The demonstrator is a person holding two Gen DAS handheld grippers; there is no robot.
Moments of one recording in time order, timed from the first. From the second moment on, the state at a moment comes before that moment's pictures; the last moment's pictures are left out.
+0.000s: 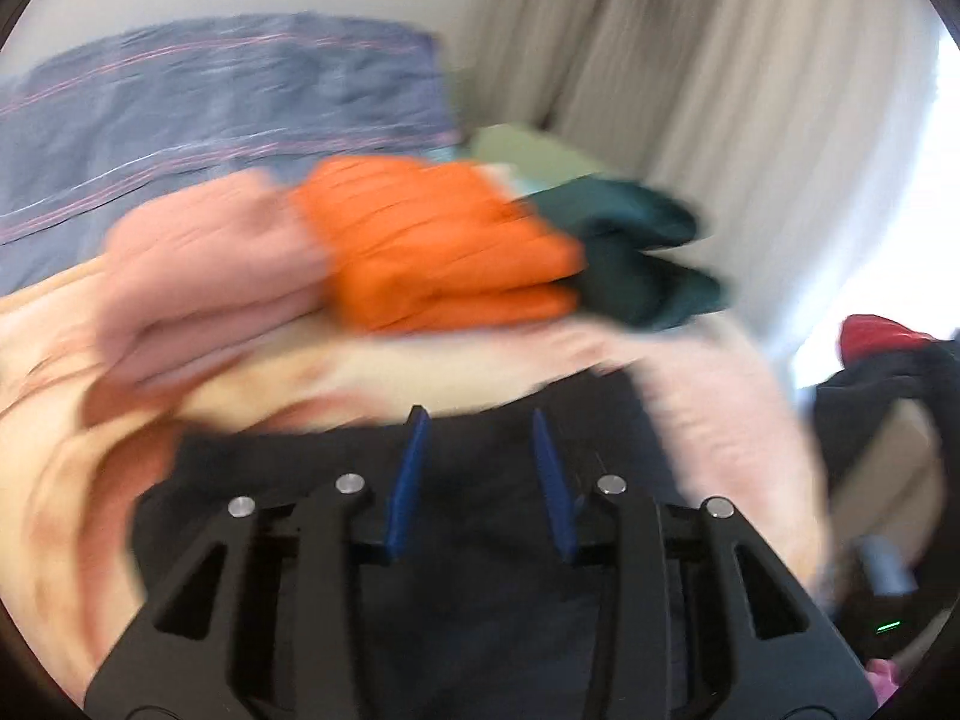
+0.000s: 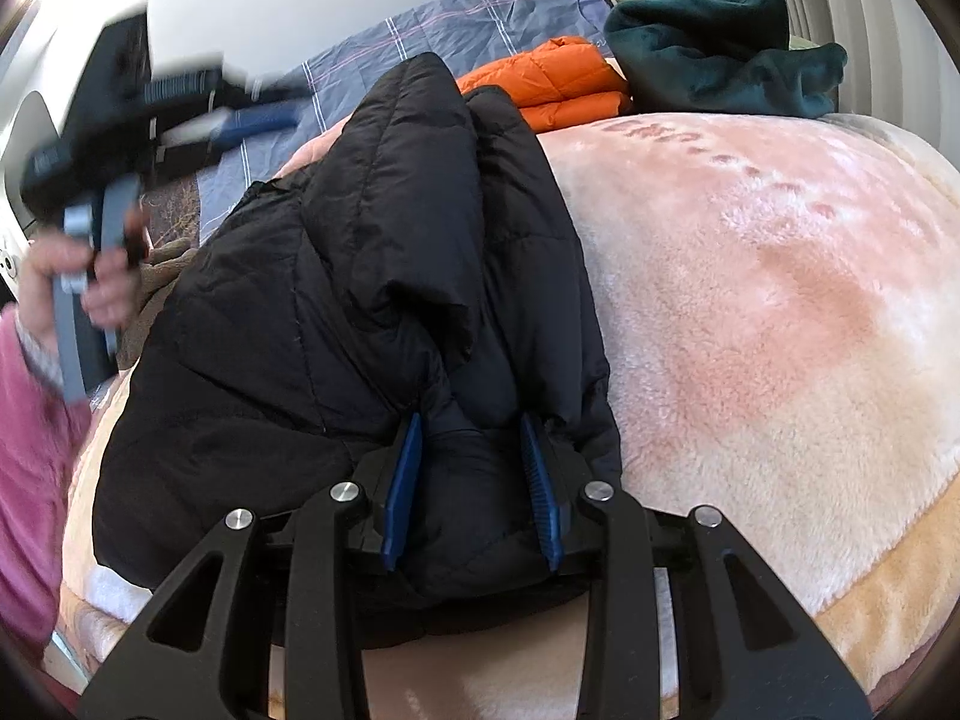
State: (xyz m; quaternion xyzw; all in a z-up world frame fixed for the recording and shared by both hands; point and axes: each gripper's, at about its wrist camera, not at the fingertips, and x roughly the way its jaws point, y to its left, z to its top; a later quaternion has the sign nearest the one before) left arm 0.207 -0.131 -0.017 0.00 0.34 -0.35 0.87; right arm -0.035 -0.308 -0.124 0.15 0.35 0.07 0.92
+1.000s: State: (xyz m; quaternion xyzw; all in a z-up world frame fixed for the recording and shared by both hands) left arm 0.238 -0.213 -0.106 0.11 0.42 -0.36 0.83; right arm -0.003 -0.303 -0.066 0.15 0.30 0.12 0.93
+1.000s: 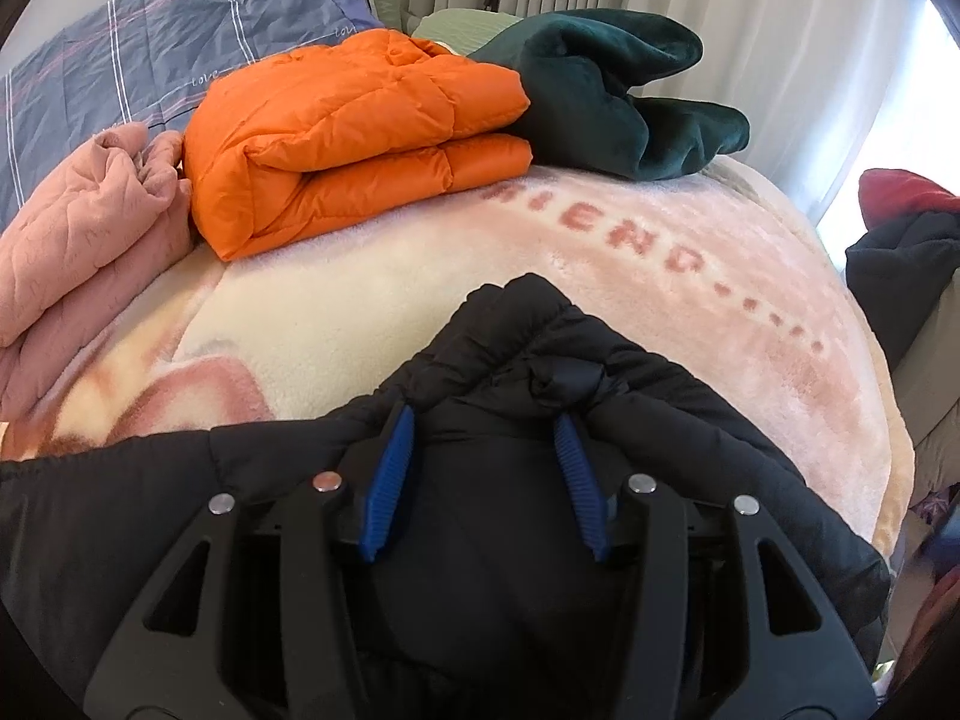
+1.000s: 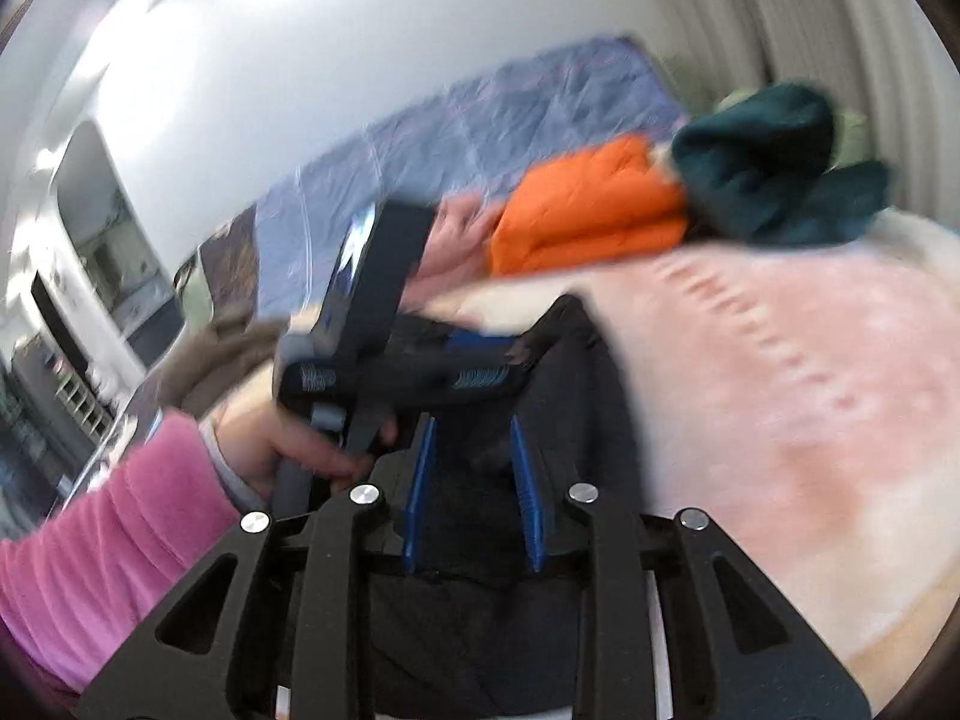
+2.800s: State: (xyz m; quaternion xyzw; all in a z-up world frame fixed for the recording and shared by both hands) left arm -0.003 -0.048 -0.097 0.16 0.43 -0.21 0.86; right arm 0.016 -0.308 -0.117 0.15 0.33 0.09 0.93
